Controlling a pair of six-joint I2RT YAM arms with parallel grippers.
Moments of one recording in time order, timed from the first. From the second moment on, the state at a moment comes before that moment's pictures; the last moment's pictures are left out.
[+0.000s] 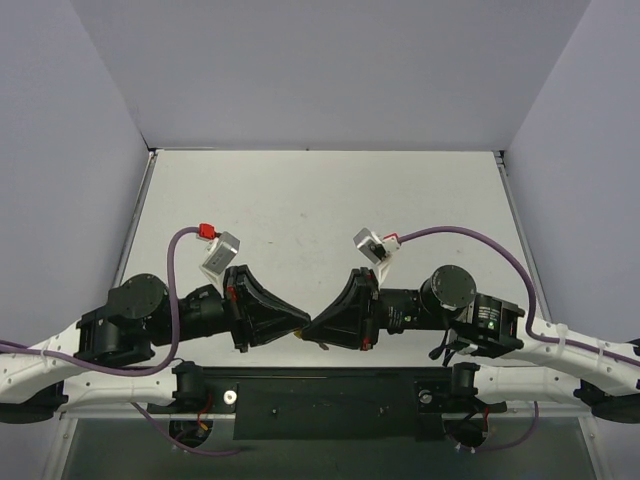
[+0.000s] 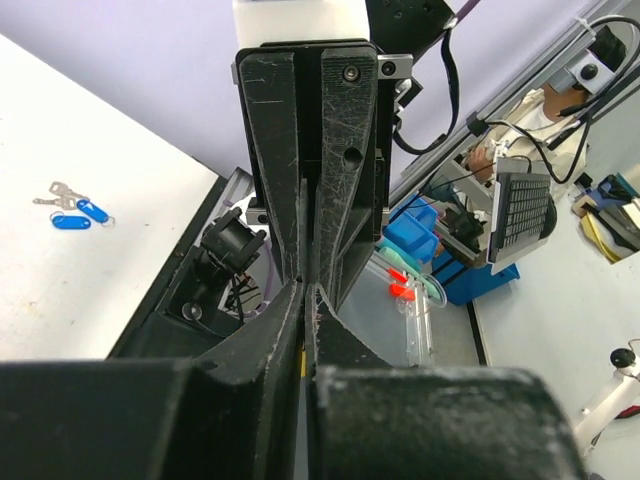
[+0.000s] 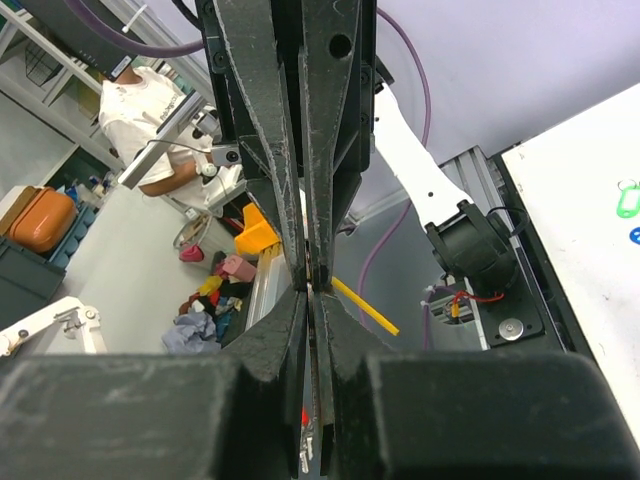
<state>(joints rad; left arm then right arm) -1.39 0.72 1.13 -0.33 0.00 -0.67 1.28 0.89 1.01 -0.02 -0.27 0.71</state>
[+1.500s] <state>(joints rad) -1.39 0.56 0.86 0.08 -0.21 -0.78 1.28 0.89 1.00 0.10 -0.17 0.73</state>
